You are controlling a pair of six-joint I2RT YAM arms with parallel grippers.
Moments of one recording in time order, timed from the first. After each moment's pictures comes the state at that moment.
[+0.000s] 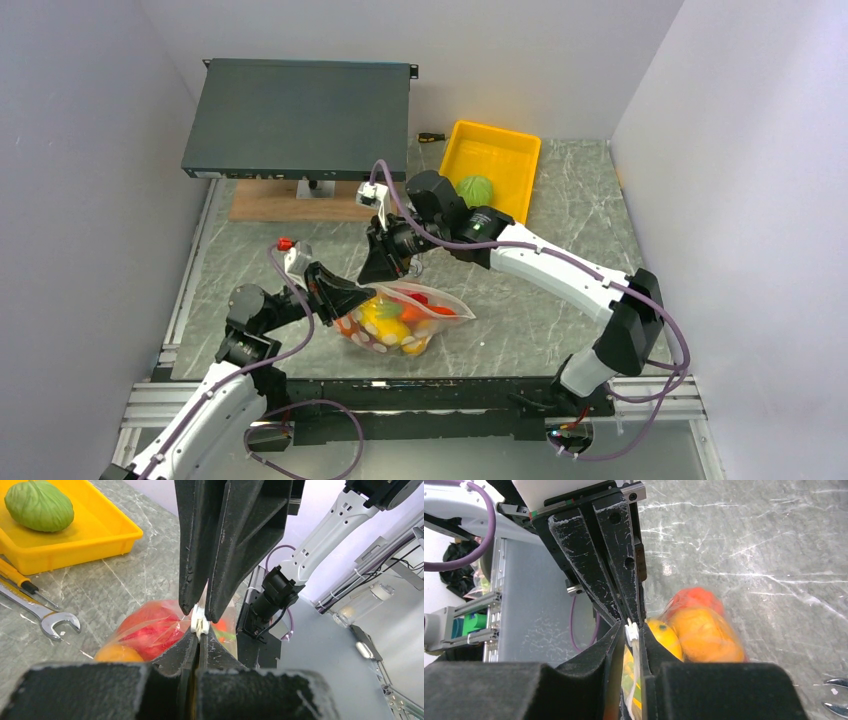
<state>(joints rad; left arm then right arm) -0.37 0.50 0.21 0.48 0.81 -0.62 0.92 1.56 1.43 -0.38 -0.70 0.18</state>
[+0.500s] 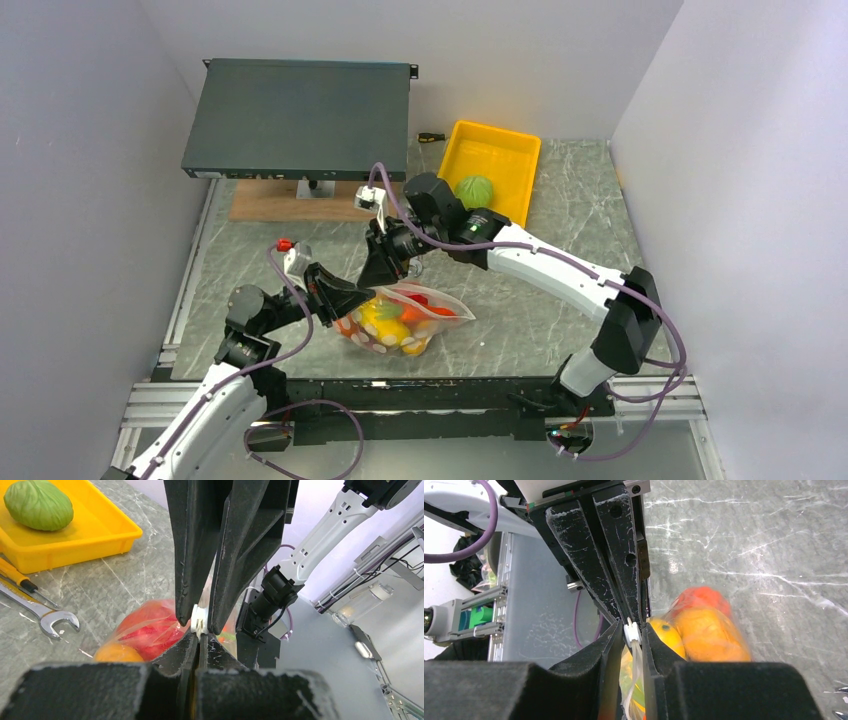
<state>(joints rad) -0.37 0.48 0.21 0.46 0.81 -0.62 0.92 1.57 1.41 -0.36 -0.75 0.18</state>
